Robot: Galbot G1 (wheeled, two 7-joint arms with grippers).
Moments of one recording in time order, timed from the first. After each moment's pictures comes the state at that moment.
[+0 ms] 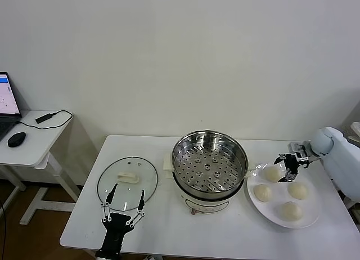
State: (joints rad) left arm 1.74 -1.36 -0.39 -2.06 0.20 -0.33 -0.17; right arm -0.10 0.81 -0.44 0.71 -0.25 0.16 -1.14
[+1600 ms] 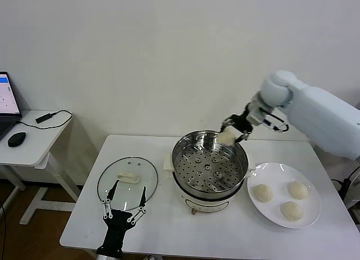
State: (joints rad) left arm 1.73 -1.35 -0.38 -2.08 0.20 -0.34 -0.17; right arm 0.37 0.92 -0.88 1.28 -0.28 0.62 -1.21
